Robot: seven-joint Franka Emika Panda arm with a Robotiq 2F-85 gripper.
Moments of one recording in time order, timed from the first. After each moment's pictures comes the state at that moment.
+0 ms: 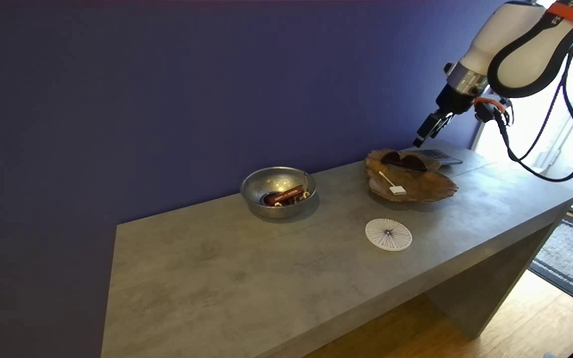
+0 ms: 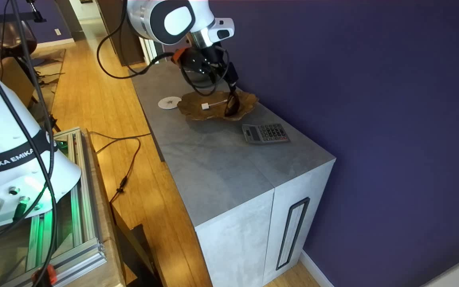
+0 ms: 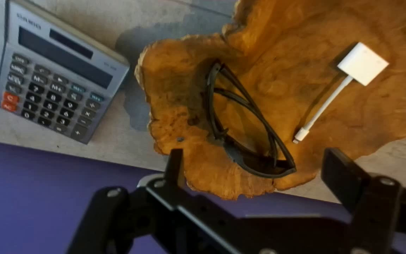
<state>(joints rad) 0.05 0.26 0.05 -2.49 -0.06 3.12 -0.04</state>
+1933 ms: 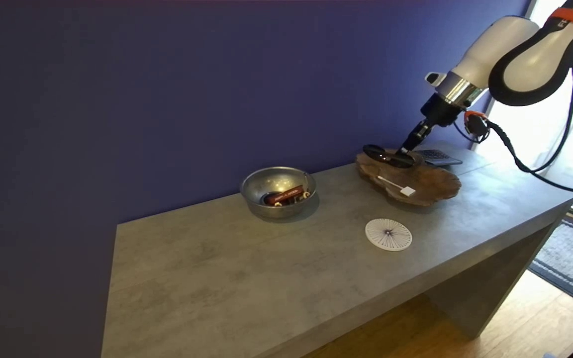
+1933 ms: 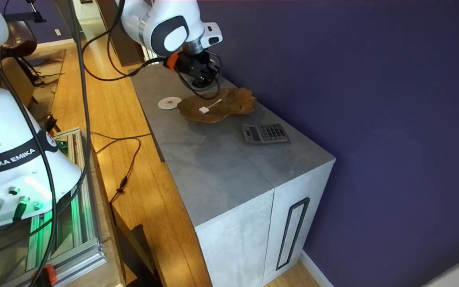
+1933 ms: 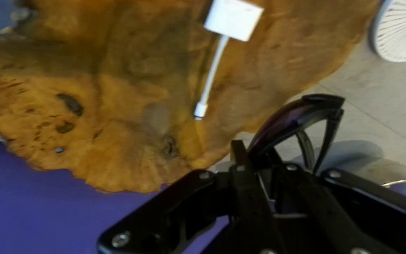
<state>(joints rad) -0.55 0.45 0.73 -2.49 -0.17 3.23 -0.23</state>
